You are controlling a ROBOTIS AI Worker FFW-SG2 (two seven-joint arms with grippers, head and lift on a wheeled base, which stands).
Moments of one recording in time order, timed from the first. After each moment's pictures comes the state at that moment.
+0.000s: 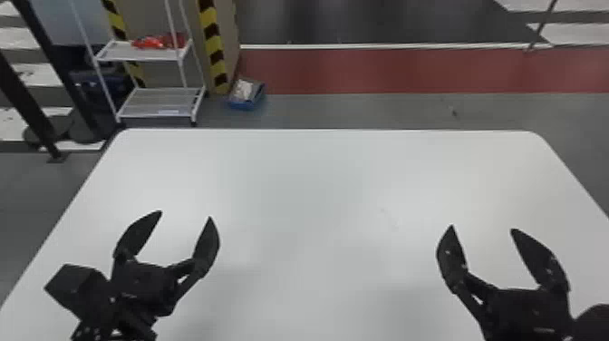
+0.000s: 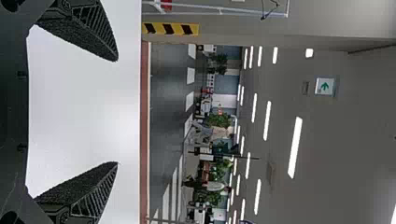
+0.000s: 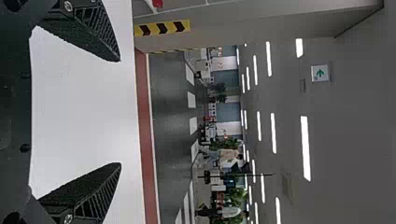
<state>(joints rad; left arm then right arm) 0.51 0.19 0.02 -1.93 0.24 -0.16 -0.12 0.67 -0.04 0.01 -2.14 -0.09 -0.12 0.00</state>
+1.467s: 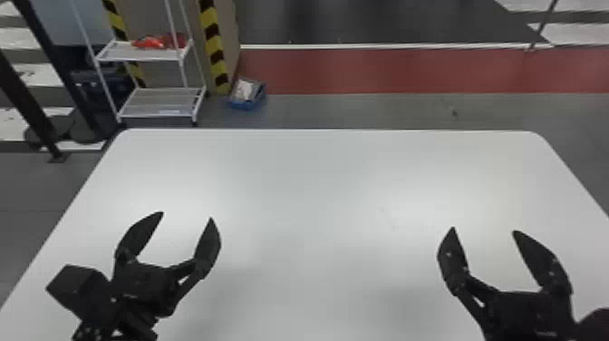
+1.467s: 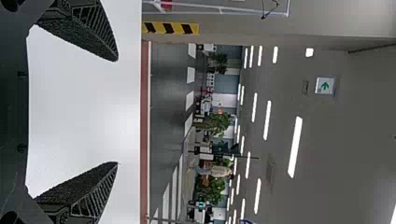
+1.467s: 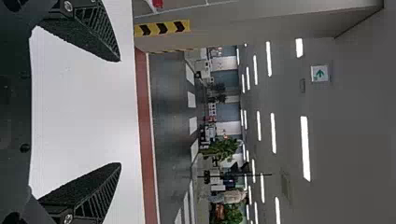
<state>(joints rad) 0.51 0.20 0.01 -1.93 0.24 -0.17 -0.11 0.68 -0.03 0.01 -2.14 -0.08 -0.12 0.00</state>
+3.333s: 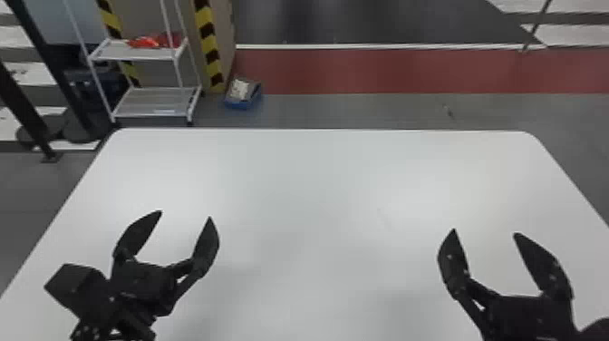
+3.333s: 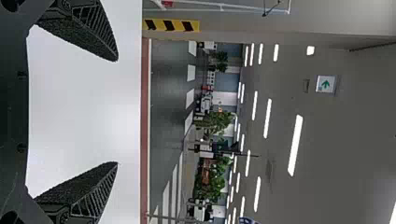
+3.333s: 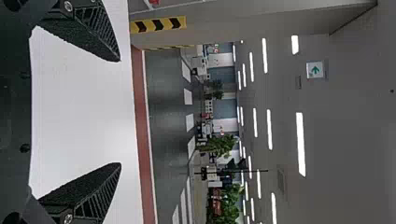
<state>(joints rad) 0.50 0.20 0.00 -1.91 0.24 -0.17 -0.11 0.70 -0.02 0.00 -2.14 -0.08 -0.16 0.00</state>
